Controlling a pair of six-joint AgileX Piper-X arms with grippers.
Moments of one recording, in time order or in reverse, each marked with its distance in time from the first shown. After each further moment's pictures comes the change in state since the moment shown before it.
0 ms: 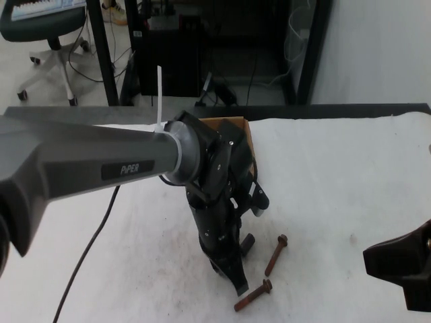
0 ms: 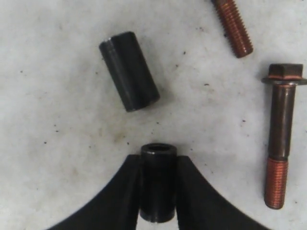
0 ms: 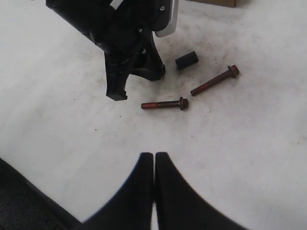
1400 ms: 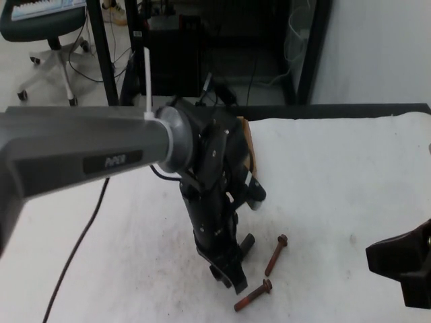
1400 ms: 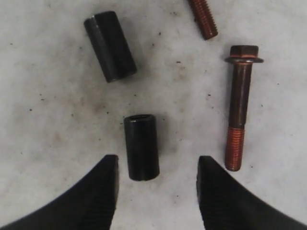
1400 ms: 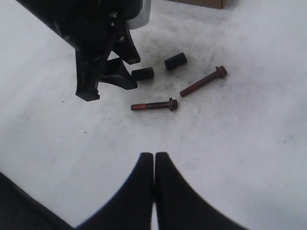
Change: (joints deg) left arm 0.1 -2.4 0.0 5.2 2.6 -1.7; right arm 0.0 0.0 0.0 0.0 2.0 0.0
